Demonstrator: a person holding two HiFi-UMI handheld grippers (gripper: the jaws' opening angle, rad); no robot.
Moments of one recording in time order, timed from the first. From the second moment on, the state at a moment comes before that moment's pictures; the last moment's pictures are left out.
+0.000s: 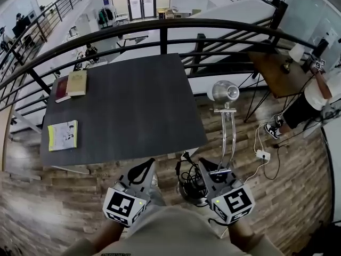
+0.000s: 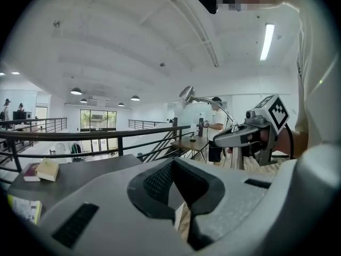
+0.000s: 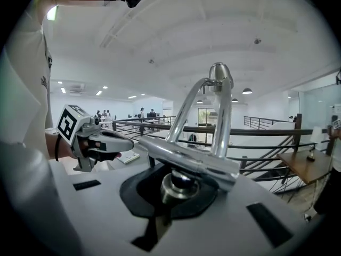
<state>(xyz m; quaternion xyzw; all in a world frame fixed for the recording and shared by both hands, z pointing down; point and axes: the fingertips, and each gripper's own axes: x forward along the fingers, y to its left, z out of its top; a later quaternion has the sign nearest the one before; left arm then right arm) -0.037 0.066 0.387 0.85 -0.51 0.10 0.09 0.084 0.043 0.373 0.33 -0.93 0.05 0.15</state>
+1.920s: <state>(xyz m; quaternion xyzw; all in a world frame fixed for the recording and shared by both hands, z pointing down) -0.112 -0.133 0.372 0.89 -0.44 0.07 0.07 -0.009 -0.145 0.372 0.38 -0.91 0.07 0.17</state>
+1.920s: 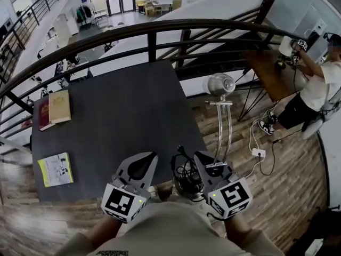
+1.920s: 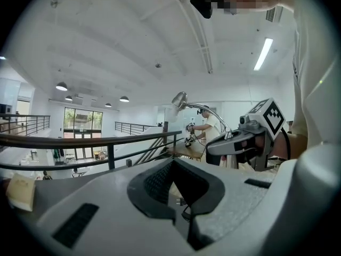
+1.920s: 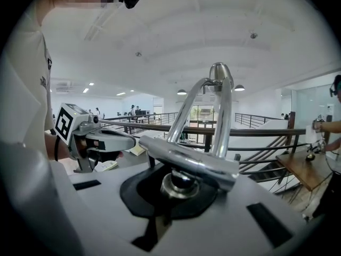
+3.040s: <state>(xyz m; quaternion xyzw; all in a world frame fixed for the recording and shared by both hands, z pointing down) -0.053 -0.303 0.464 0.88 -0.47 0.03 0.07 0.004 -0.316 0.466 0.43 -0.89 -0.01 0.14</state>
